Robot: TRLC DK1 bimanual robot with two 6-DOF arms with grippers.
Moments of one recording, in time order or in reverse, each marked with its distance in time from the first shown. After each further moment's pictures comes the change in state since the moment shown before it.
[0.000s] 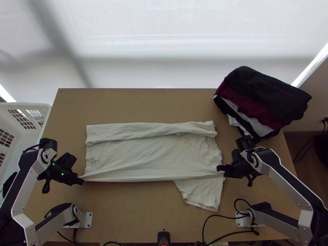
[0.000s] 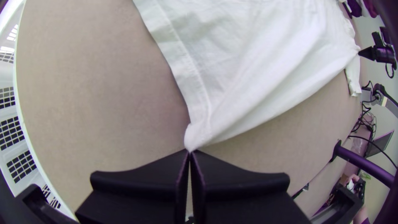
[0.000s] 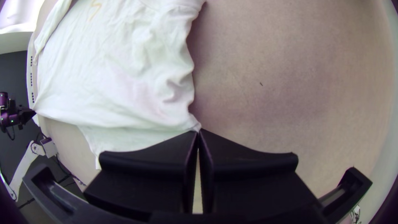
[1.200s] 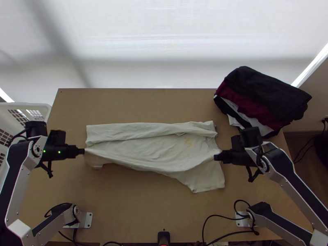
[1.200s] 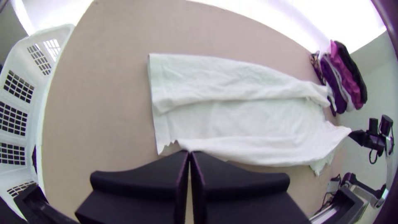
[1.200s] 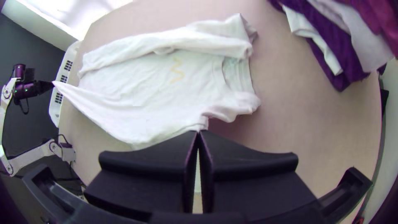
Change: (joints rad) left arm -0.057 -0.037 0.234 0.204 0.219 -0.479; right arm 0.131 -0.162 0.203 0.100 0.013 0.036
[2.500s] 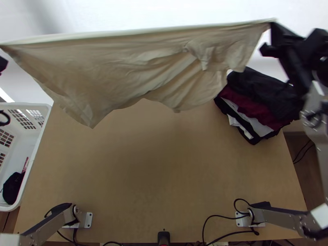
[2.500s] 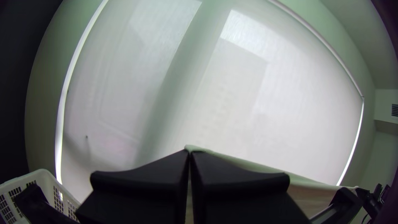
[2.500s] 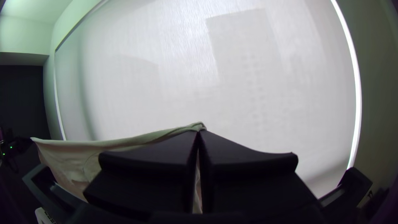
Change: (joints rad) left arm 0.025 0.035 0.827 0.503 -0.193 -0.533; right arm -0.174 0.301 0.979 0.554 0.178 -0.092
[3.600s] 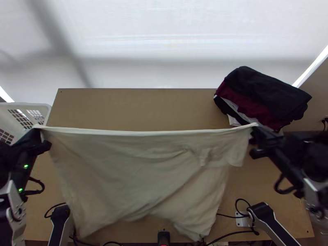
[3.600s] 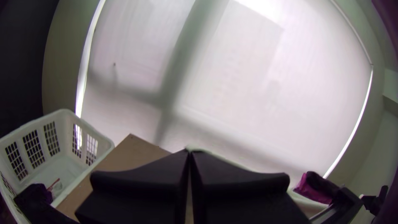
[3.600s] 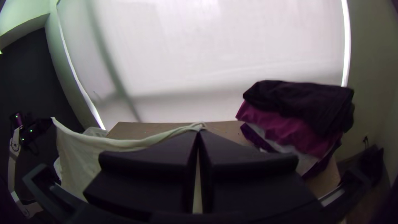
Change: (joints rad) left arm 0.011 -0.608 -0.844 -0.097 0.040 0.053; right arm 0.151 -0.700 -0.821 -0.359 0.000 0.062
